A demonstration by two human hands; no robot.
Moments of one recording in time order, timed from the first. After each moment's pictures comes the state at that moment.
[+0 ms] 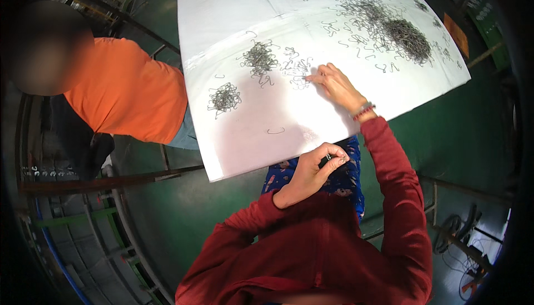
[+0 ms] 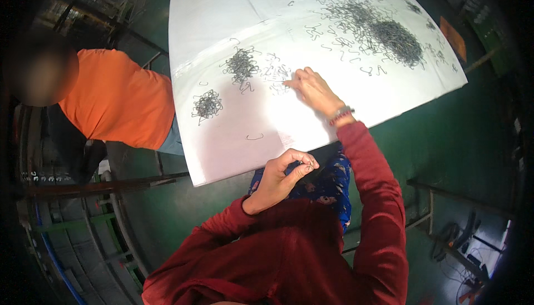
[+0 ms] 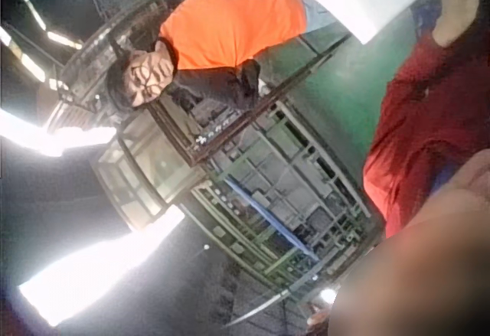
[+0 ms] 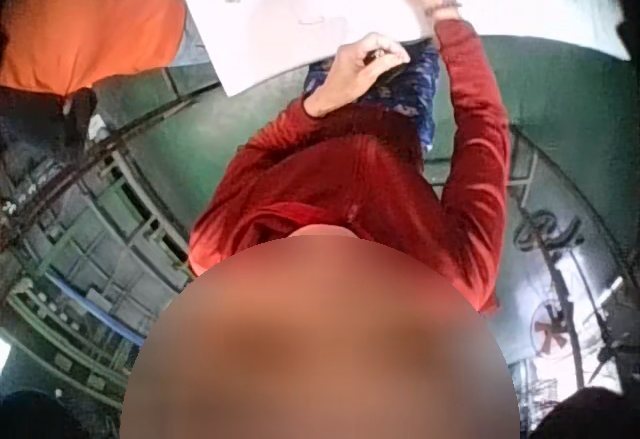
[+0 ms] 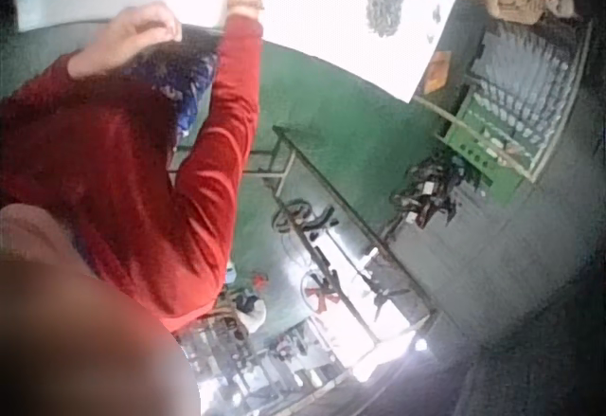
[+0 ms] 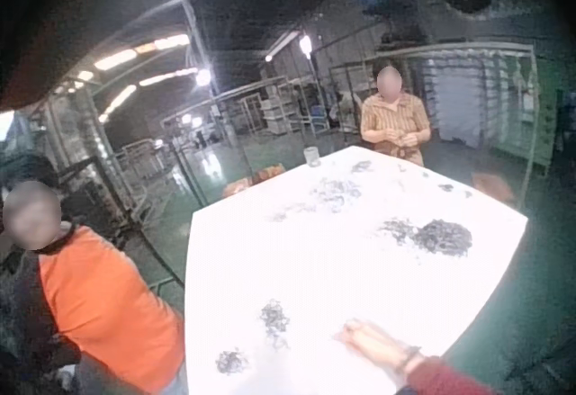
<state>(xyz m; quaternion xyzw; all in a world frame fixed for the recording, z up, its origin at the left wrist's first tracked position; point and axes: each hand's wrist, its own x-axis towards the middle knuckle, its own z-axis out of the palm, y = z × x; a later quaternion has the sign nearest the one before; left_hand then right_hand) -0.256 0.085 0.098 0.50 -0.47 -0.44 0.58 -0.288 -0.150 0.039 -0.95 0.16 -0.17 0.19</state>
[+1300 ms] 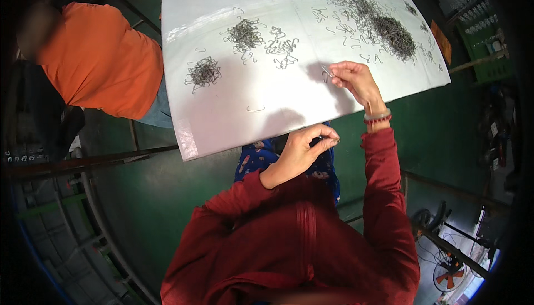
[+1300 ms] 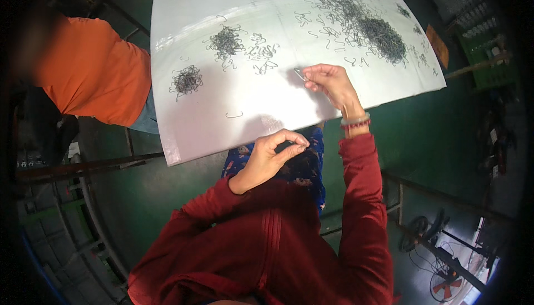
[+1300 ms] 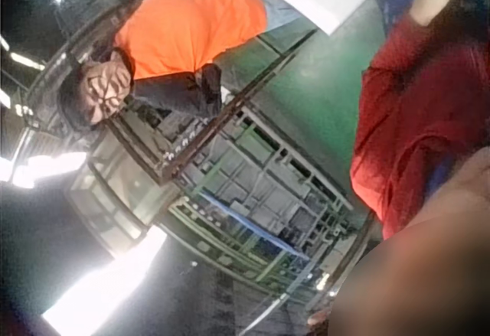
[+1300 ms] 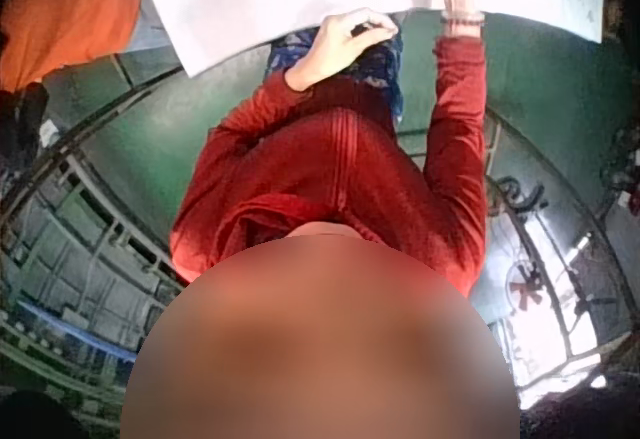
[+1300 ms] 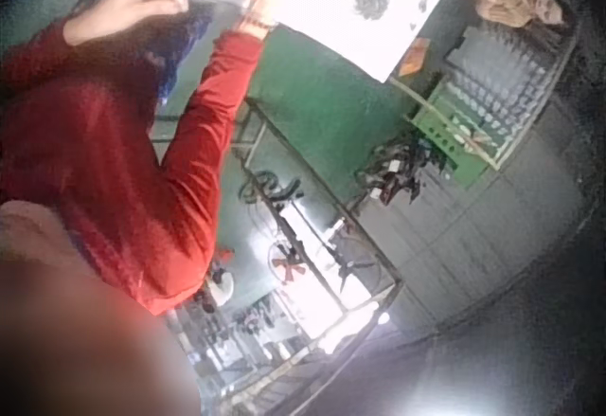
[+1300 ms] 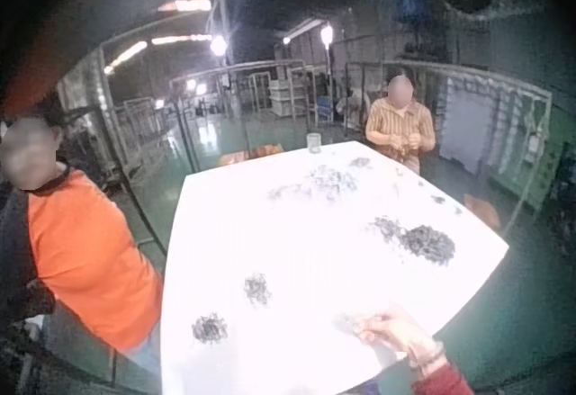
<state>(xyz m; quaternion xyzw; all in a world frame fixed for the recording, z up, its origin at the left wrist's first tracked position) -0.266 0.084 0.086 0.50 -0.46 -0.43 0.60 -0.357 -0.145 0.075 -0.54 0.35 -0.18 0.75</state>
